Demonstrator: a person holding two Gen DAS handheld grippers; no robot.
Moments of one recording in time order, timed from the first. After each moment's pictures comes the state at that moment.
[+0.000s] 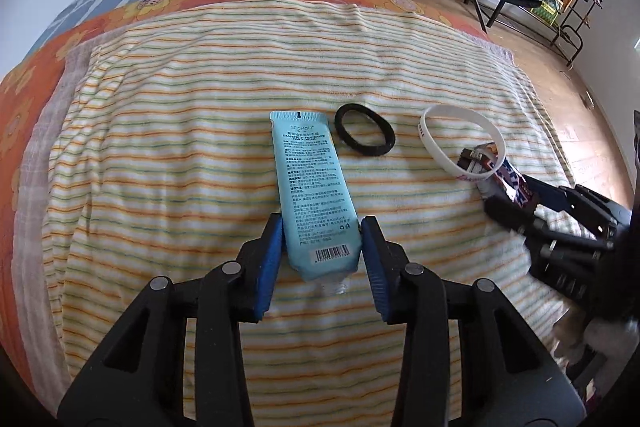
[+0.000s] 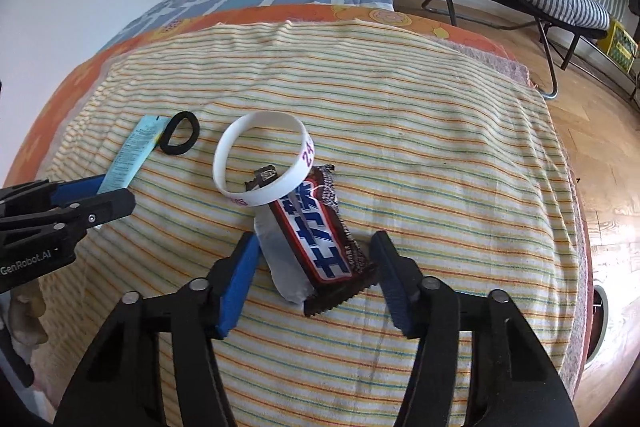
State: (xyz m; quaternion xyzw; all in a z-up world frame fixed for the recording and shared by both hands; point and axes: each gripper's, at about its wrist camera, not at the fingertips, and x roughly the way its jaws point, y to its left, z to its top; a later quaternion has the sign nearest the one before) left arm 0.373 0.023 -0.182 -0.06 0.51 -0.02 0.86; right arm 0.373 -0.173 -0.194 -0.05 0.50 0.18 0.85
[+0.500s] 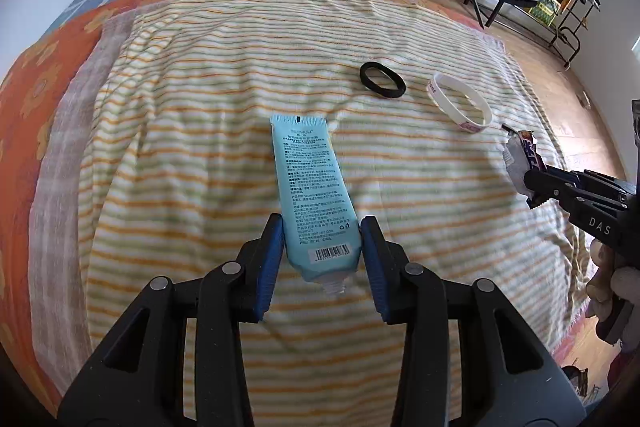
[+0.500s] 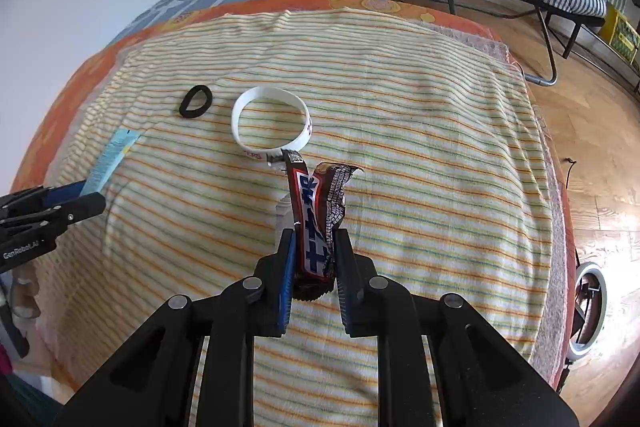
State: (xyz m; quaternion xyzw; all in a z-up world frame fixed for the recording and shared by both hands) left arm 0.309 0.047 -0.171 -0.07 0.51 -0.02 0.86; right arm 0.336 -0.199 -0.175 -0.05 0.51 0.19 0.83
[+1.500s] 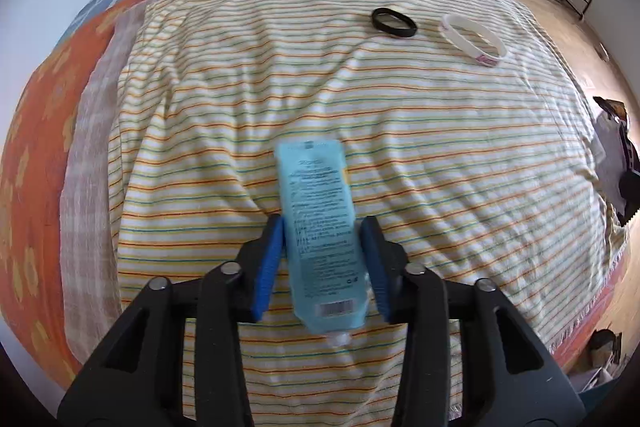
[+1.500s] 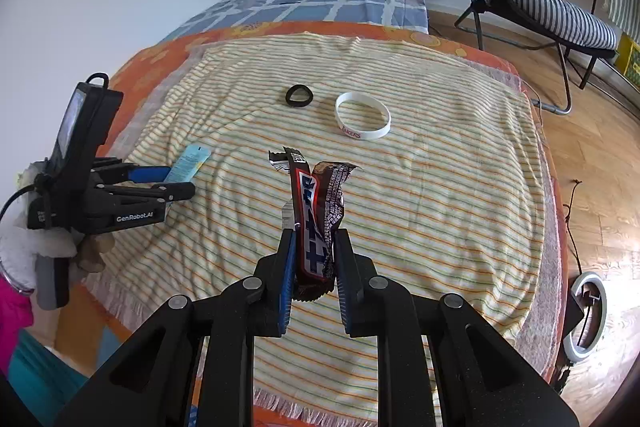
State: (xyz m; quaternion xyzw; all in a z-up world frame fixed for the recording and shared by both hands) left arm 0.290 0.041 -0.182 0.01 0.55 -0.01 0.83; right arm 0.253 -0.181 -0.123 -0.06 0.48 0.25 0.84
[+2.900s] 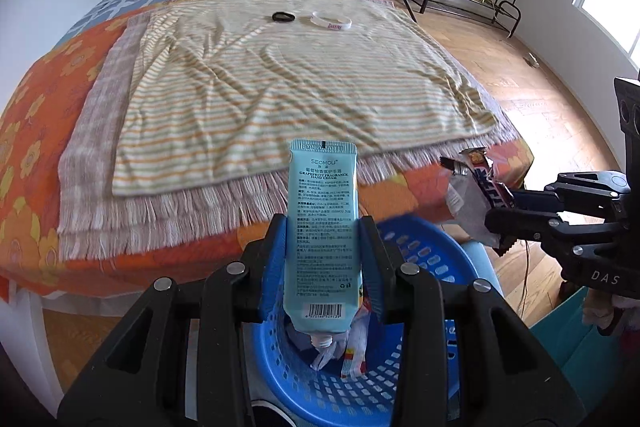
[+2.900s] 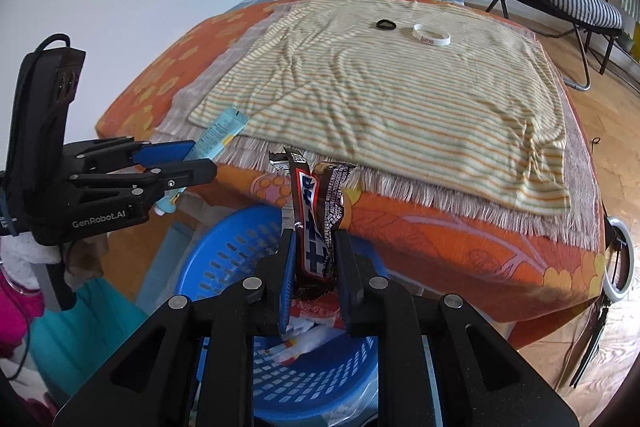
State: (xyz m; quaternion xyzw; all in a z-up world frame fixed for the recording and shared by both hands) left arm 0.048 -0.003 -0.135 -0.02 0.47 -0.10 0.88; right arm 0.046 -0.189 -0.131 -0.04 0.48 0.31 0.82
